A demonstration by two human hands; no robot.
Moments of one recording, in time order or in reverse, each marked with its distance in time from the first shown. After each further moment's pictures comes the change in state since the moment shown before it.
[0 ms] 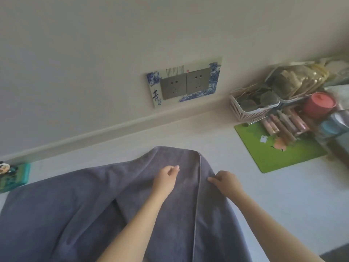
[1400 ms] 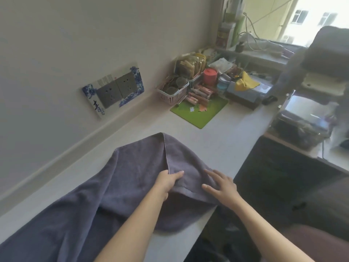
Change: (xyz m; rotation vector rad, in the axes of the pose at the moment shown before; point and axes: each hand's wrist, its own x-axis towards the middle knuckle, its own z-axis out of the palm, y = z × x) left_hand -0.111 -0.009 0.031 -0.179 -0.564 -0.039; right_hand -0.219 0.058 0.098 0.343 0.383 0.127
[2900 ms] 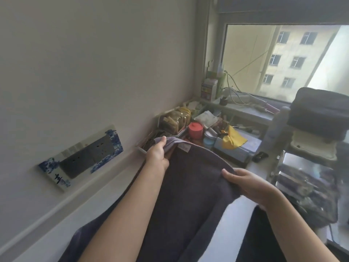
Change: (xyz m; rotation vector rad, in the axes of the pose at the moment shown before) left_hand 0.131 0.294 0.077 -0.644 0.049 0.181; right_hand 0.126 -0.065 -0.252 0.798 -0.183 -0.013
